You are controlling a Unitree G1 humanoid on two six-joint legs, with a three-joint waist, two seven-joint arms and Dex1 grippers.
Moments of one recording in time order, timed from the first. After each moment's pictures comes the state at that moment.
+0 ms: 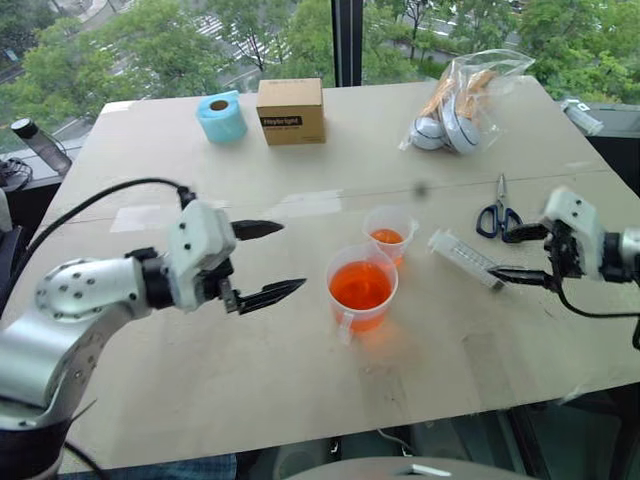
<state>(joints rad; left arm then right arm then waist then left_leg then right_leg) -0.15 0.97 0.26 -0.63 -0.74 0.61 -0.89 -0.51 -1.06 0.11 -0.16 0.33 0.81 1.08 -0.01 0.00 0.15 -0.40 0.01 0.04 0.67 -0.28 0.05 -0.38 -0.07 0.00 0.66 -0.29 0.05</state>
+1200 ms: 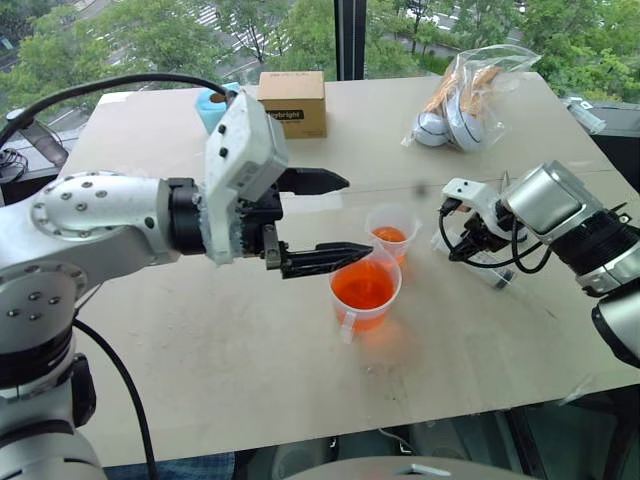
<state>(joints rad) -0.70 1.00 0.17 -0.66 -1.26 1.08 -0.58 -1.11 -0.71 0.71 0.28 0.05 1.31 1.19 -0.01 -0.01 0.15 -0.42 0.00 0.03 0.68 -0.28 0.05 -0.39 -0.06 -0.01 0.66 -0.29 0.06</state>
